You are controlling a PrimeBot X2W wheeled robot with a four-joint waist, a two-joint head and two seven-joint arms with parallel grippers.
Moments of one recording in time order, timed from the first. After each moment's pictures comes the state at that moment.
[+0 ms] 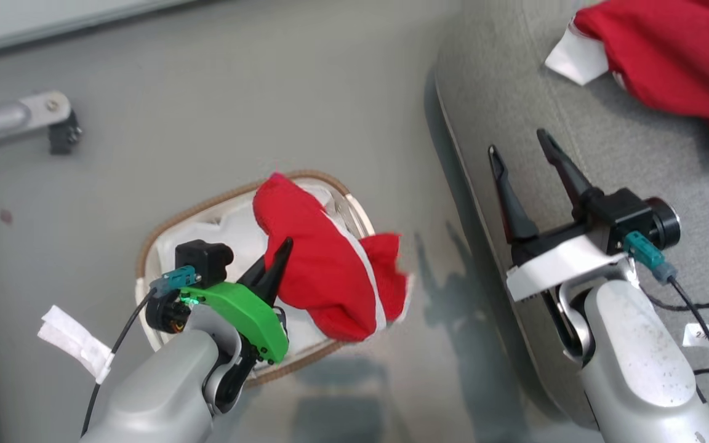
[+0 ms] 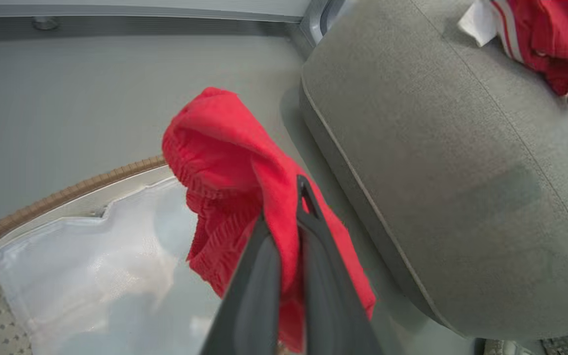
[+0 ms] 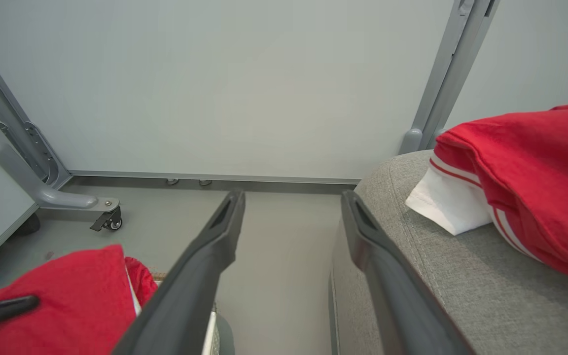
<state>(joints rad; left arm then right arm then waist) -0.62 0.26 -0.95 0.67 -1.01 -0.13 -0.26 -0.43 -0.05 0.14 0.26 0.10 0.13 -0.26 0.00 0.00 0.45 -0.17</state>
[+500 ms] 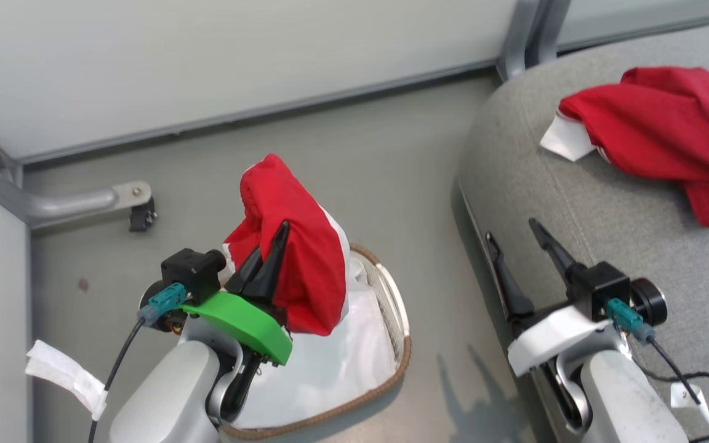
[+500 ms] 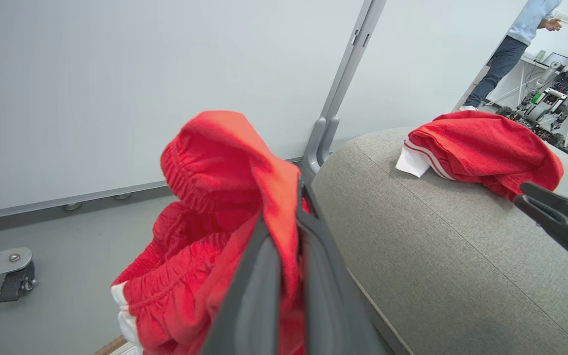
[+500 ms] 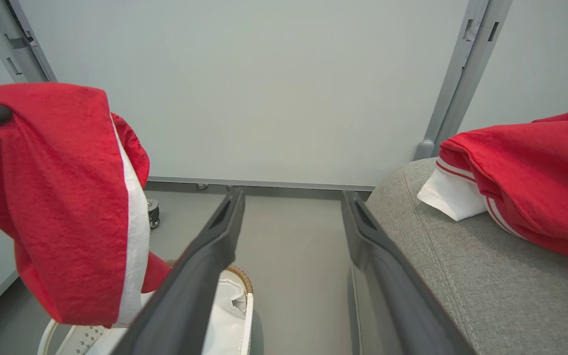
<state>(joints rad) -0.44 0.21 -0.63 0.46 -0.70 -0.13 -0.26 -0.27 -0.05 0.15 0.31 0.10 0.13 -0.26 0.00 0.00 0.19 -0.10</state>
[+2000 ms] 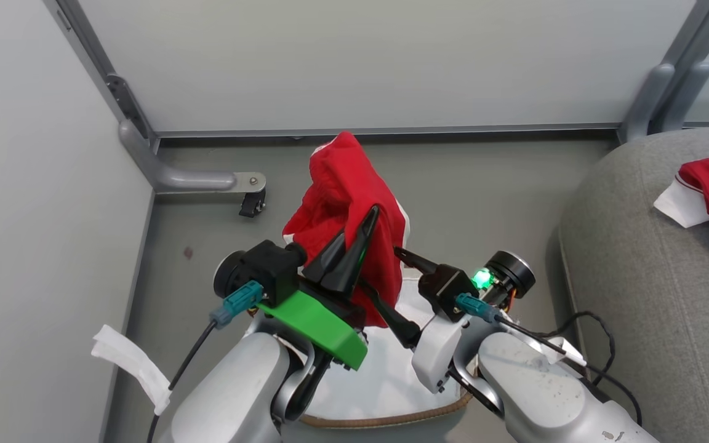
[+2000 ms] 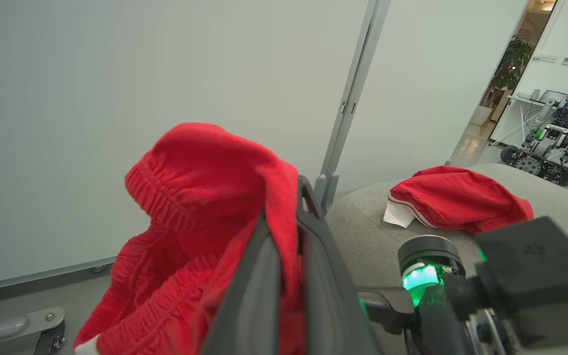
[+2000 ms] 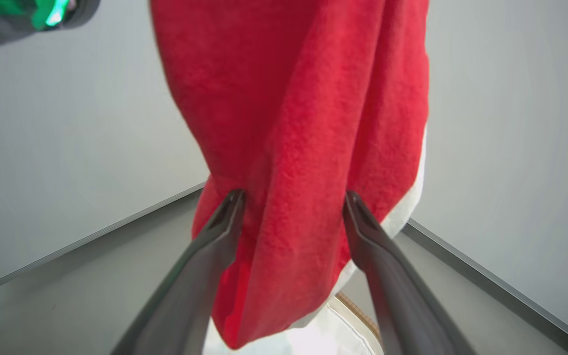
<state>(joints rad) -0.46 0.11 -0.70 0.31 -0.58 -0.13 -0.26 -0.56 -0.05 0.68 0.63 0.18 0.13 -0.26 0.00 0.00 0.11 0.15</state>
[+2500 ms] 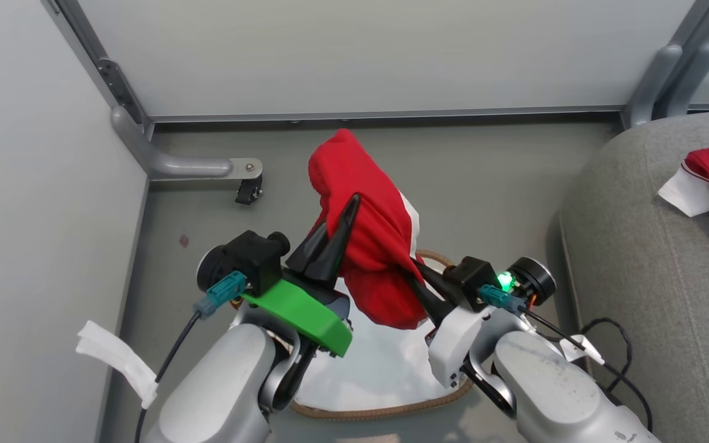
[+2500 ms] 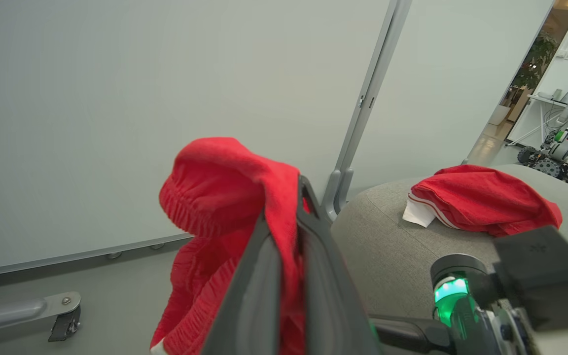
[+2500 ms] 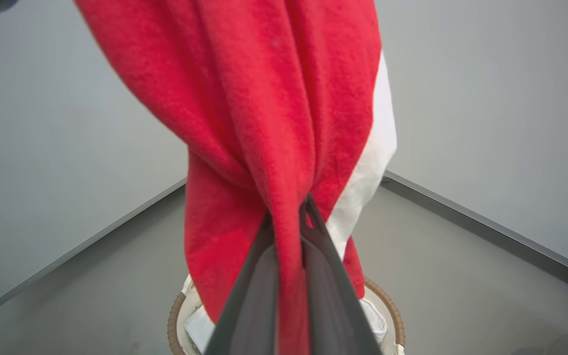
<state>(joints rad) -0.47 0.11 -0.66 0.33 -0.58 -0.13 -0.26 -0.54 -0.05 0.62 0.68 0.23 0.13 -0.26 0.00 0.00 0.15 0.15</state>
